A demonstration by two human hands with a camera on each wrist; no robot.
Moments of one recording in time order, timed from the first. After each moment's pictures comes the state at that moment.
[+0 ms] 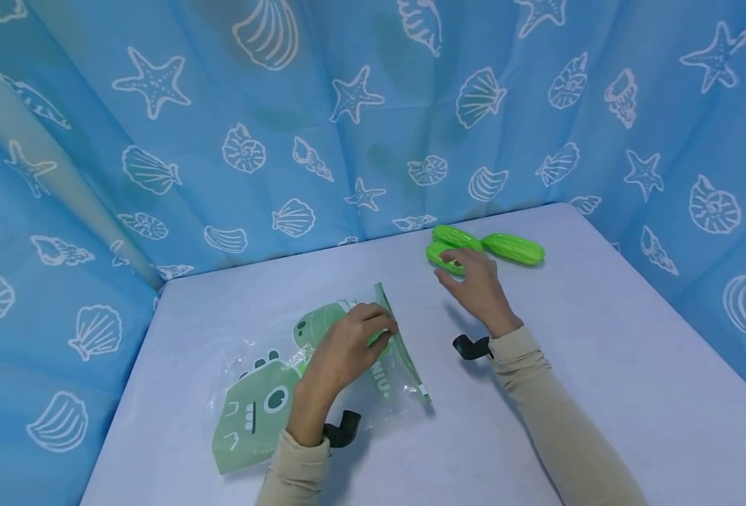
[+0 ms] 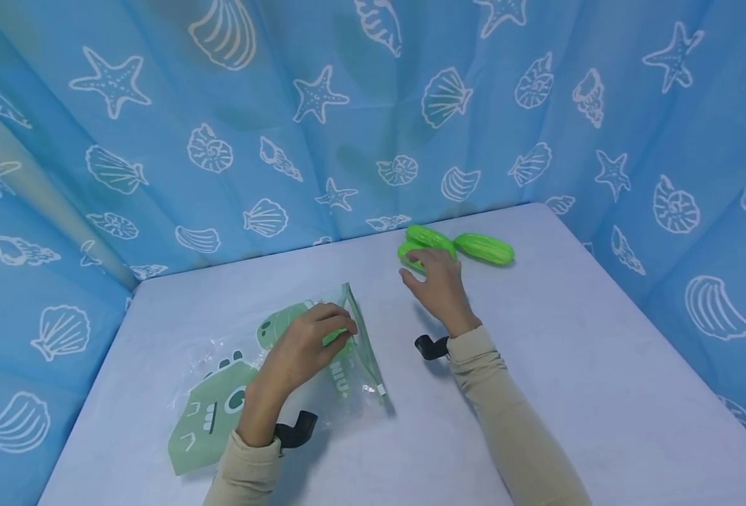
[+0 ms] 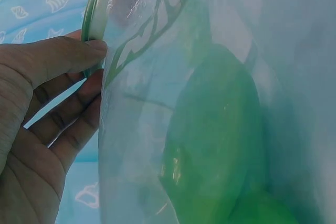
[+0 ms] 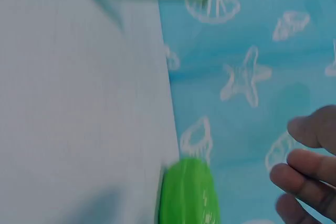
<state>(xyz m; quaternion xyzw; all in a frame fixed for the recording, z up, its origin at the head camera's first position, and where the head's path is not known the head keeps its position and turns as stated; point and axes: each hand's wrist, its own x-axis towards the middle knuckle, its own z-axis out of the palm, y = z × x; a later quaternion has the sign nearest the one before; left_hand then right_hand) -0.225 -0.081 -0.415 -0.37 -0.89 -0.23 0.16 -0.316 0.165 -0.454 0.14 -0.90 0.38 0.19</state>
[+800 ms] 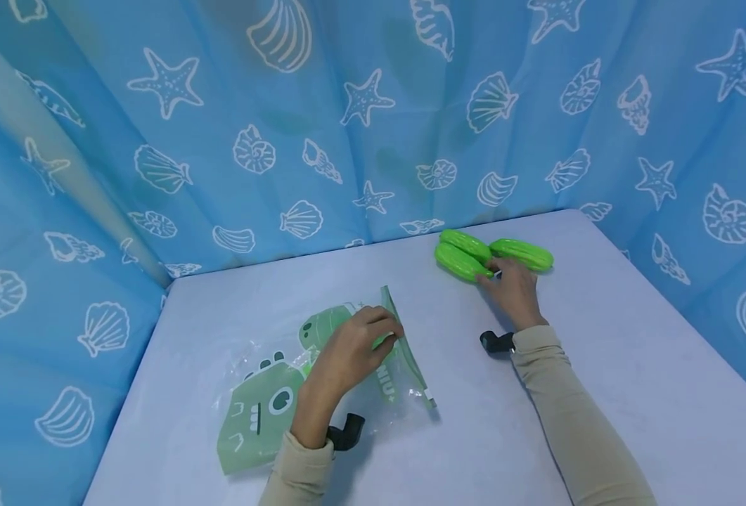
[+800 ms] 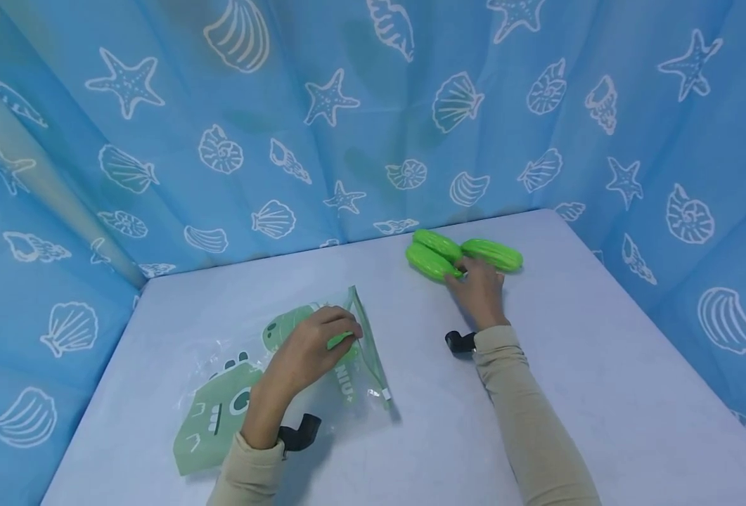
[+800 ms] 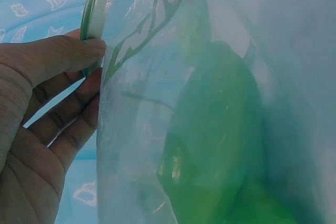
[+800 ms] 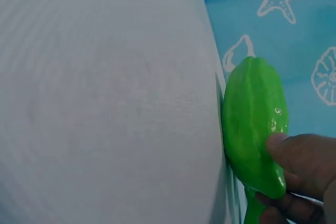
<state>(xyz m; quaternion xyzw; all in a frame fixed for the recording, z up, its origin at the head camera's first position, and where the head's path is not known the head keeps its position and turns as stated) -0.226 -0.085 -0.415 -0.38 -0.88 -0.23 0.16 -0.348 0.217 -0.493 0.03 -0.93 0.35 0.15</state>
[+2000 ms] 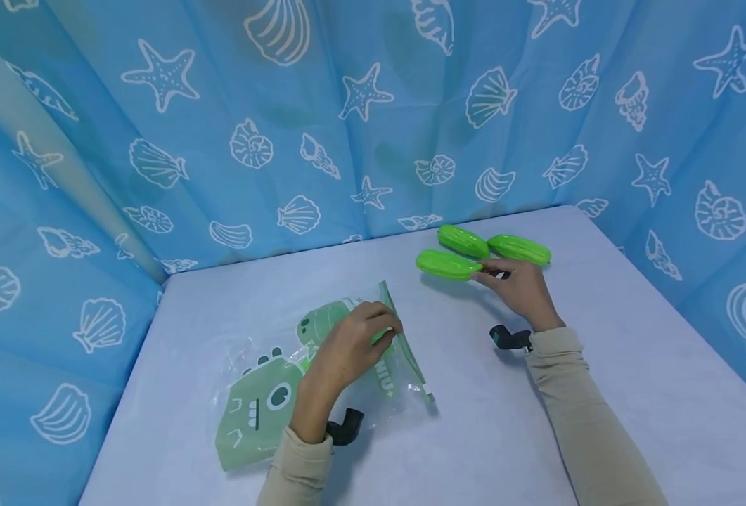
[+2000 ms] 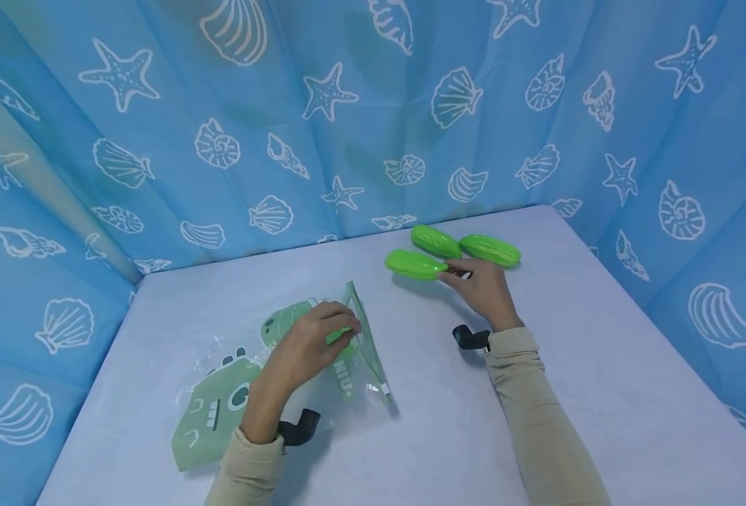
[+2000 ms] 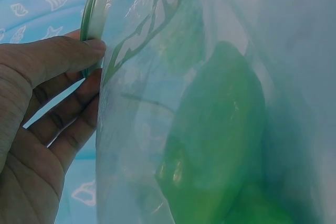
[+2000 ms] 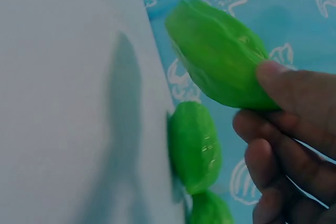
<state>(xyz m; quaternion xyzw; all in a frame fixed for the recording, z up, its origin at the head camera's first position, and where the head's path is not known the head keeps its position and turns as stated) -0.228 -0.085 -0.416 -0.38 -0.88 -0.23 0.16 -0.320 0.225 -0.466 0.06 -0.90 0.41 0.11</state>
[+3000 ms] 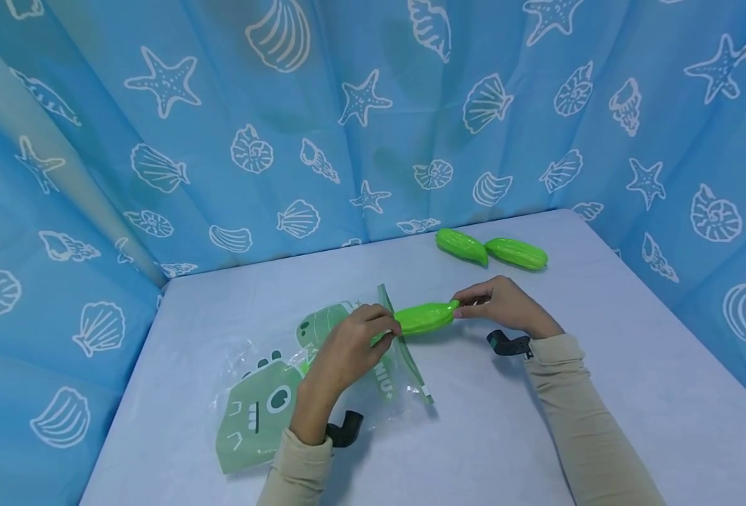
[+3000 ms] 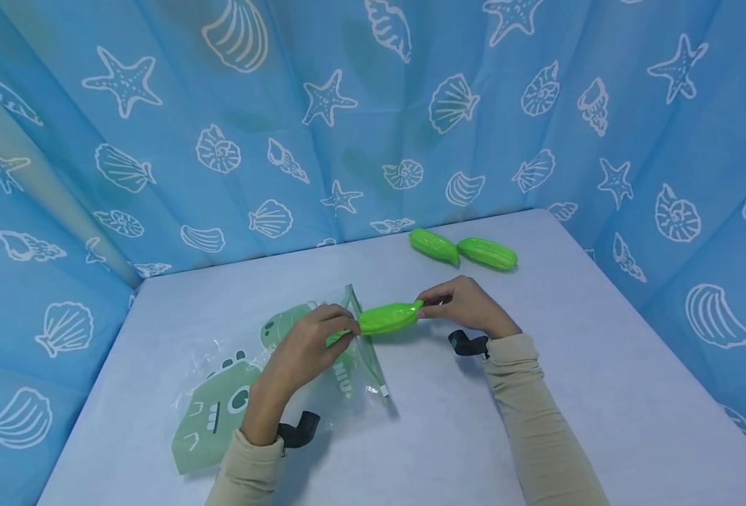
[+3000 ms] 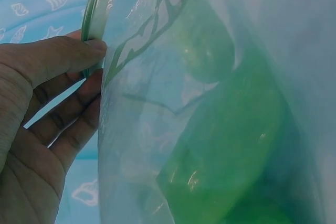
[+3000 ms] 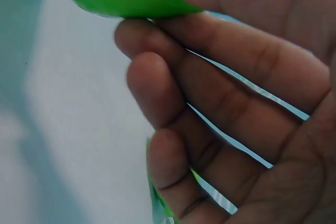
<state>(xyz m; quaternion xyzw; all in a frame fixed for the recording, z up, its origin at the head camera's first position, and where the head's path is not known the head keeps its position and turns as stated) -0.227 -0.085 -0.417 -0.37 -0.88 -0.23 0.17 -0.302 0.210 -0.454 0.19 -0.87 0.45 -0.09</state>
